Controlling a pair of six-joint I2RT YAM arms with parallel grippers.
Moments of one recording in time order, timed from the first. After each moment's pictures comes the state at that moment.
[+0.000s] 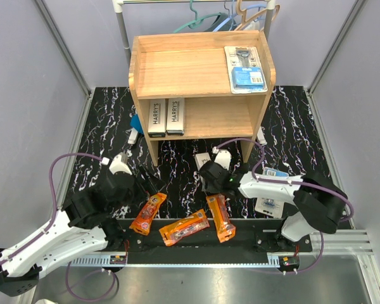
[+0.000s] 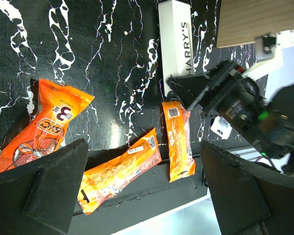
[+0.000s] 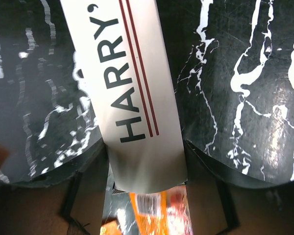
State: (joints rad) left arm -0.93 0.55 0.73 -0.87 -0.31 -1.17; right arm 0.99 1.54 0.79 -0.27 0.43 0.89
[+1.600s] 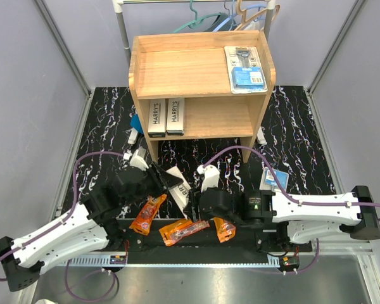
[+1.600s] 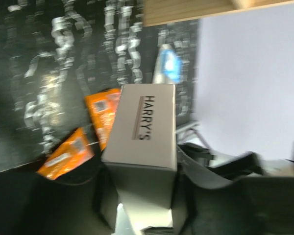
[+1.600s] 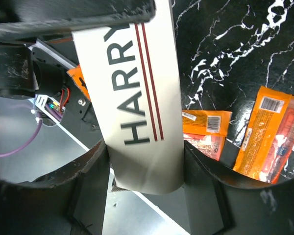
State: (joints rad) left arm -0.93 0.67 0.61 -0.43 -0.11 -1.26; right arm 1.47 1.17 0.98 -0.54 0.43 0.89
